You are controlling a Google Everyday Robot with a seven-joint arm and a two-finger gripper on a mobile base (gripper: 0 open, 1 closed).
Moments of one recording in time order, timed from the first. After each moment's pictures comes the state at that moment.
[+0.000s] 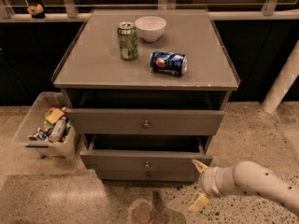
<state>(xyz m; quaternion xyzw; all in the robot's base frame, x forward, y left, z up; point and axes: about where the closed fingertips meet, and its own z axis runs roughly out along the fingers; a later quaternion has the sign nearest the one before) 0.447 -0.176 0.477 -0.57 0.75 0.13 0.30</state>
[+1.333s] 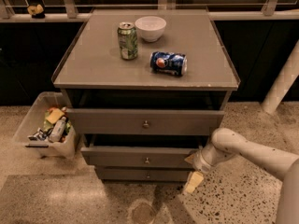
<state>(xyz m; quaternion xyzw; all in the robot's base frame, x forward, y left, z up) 0.520 -0.185 0.396 -0.56 0.78 0.23 0.13</state>
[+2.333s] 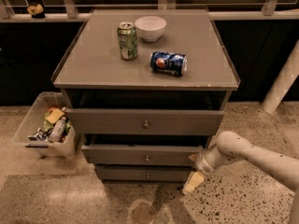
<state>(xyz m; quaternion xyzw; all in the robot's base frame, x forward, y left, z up) 0.524 -0.190 0.400 -0.52 0.80 0.23 0.16</state>
